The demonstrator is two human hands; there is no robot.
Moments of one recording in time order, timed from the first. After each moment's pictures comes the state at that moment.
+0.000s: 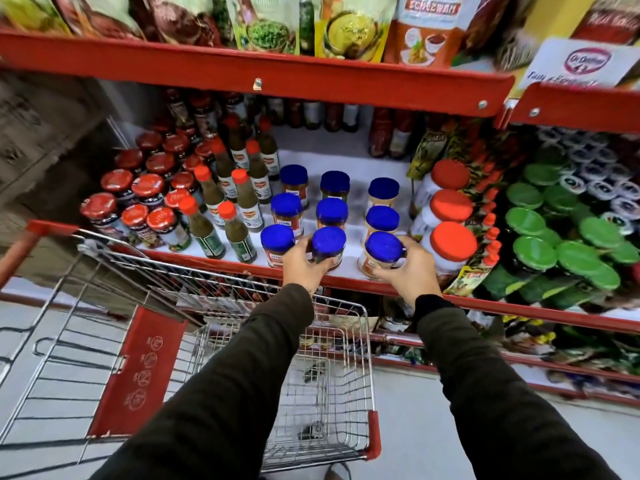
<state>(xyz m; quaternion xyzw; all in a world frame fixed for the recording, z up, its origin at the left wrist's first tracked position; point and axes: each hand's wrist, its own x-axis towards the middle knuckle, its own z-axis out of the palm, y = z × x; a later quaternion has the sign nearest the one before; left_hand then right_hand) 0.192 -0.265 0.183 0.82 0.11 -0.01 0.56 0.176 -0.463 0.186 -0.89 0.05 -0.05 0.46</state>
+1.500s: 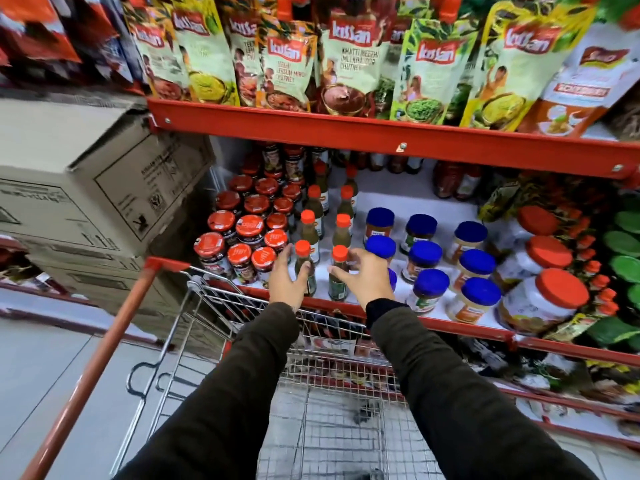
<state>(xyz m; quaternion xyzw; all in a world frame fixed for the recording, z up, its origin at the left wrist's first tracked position) 0.227 -0.026 0.190 0.84 0.09 0.09 0.54 0.229 -0.189 0.223 -0.89 0.03 -0.02 0.45</state>
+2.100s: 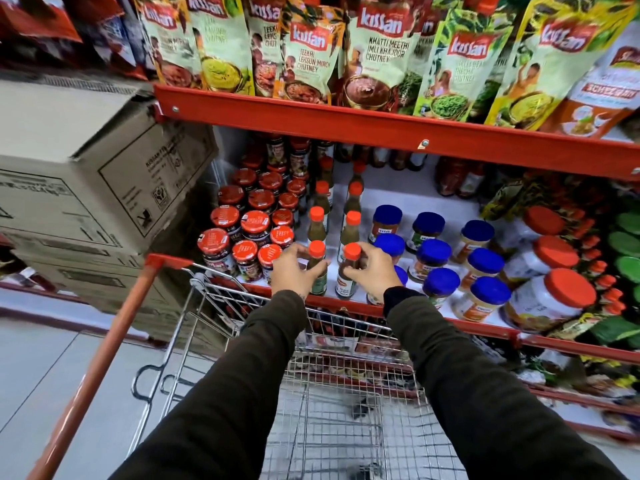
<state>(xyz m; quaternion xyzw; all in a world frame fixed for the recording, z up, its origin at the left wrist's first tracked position) 0.245 -0.013 0.197 0.87 0.08 0.08 0.49 0.245 -0.183 0.224 -0.89 0.00 0.04 0.45</state>
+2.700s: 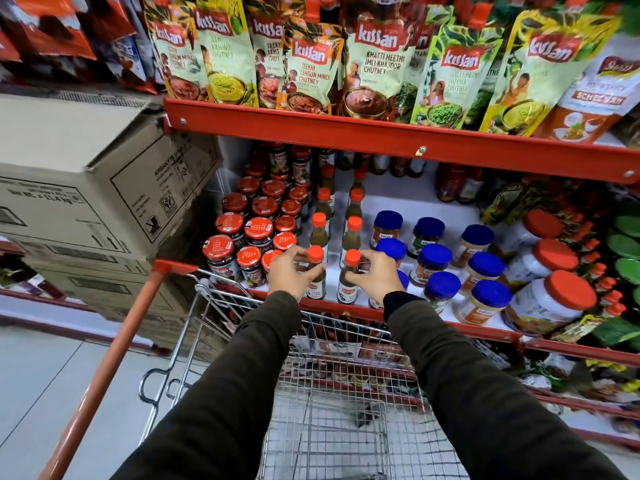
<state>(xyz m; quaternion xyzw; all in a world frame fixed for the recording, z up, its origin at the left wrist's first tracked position) 0.243 -0.001 0.208 0.84 0.07 0.05 0.53 0.242 -0.182 0.227 -0.89 0.02 0.02 0.45</state>
